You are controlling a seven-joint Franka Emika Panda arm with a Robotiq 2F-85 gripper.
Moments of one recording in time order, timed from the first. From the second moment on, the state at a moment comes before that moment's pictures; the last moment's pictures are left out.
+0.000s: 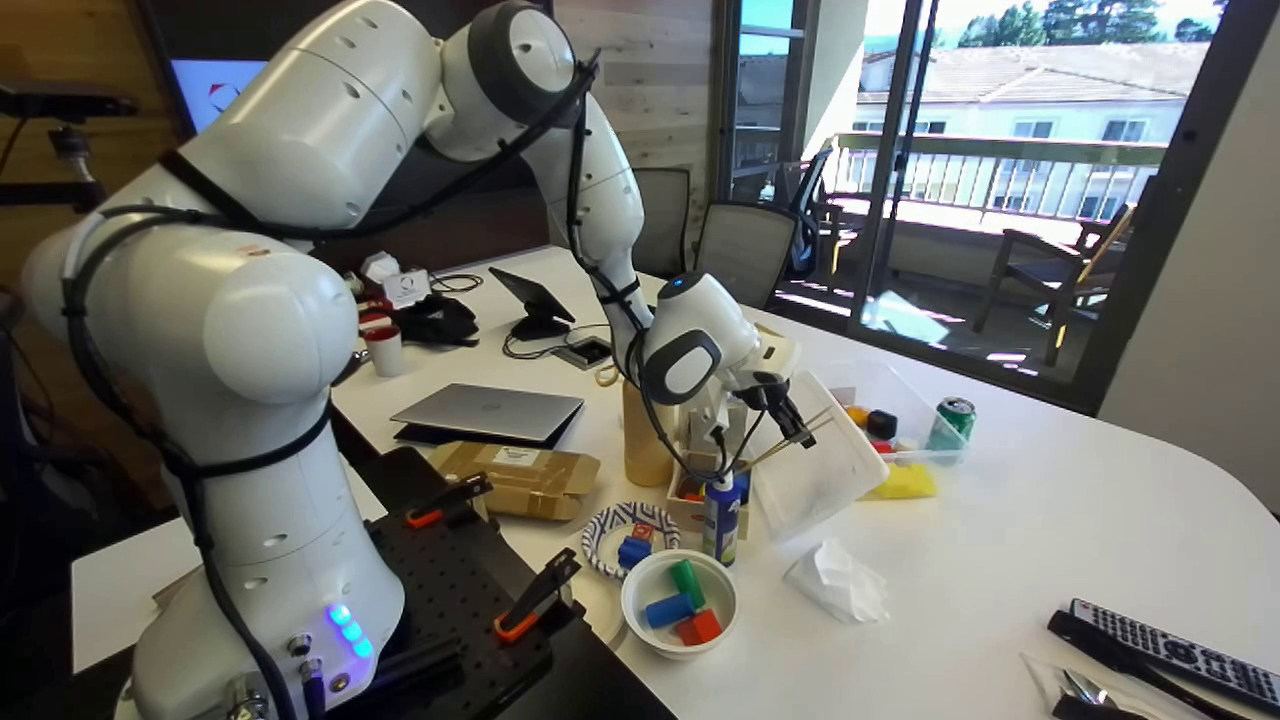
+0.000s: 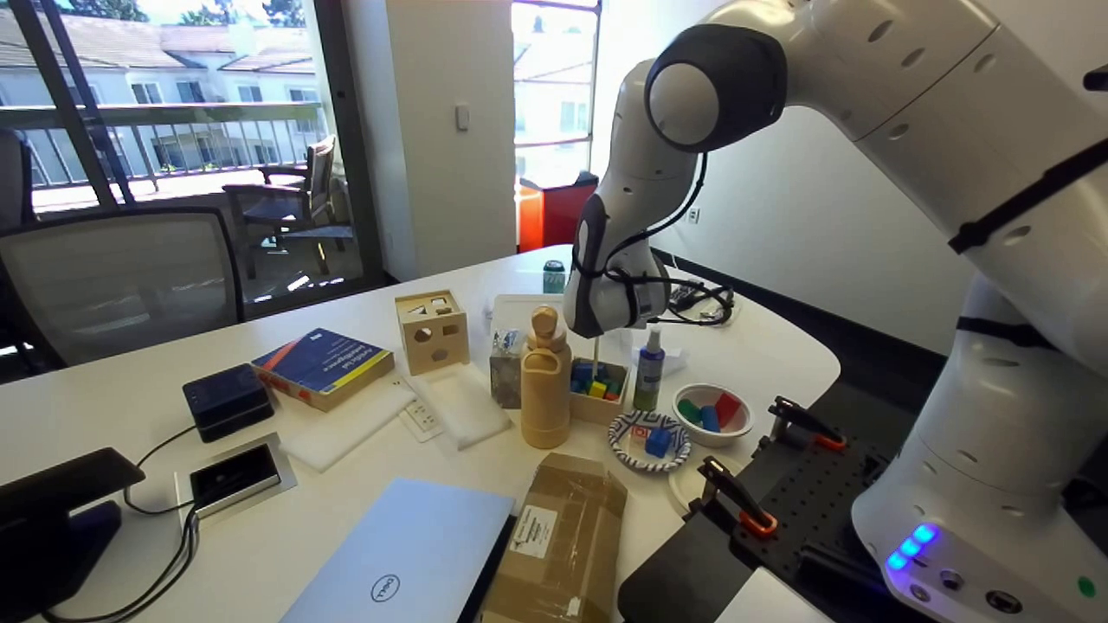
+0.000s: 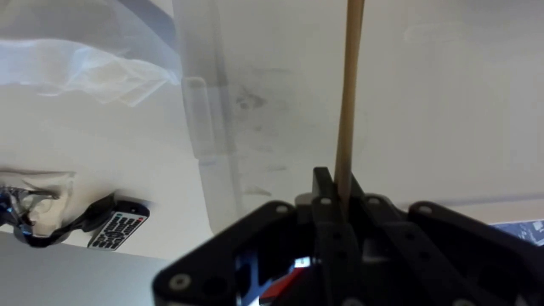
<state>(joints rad) 0.35 0.93 -0.43 -2.06 0.54 3.46 0.37</state>
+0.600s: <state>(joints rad) 0.40 0.98 -0.46 -2.02 0.58 3.46 0.45</state>
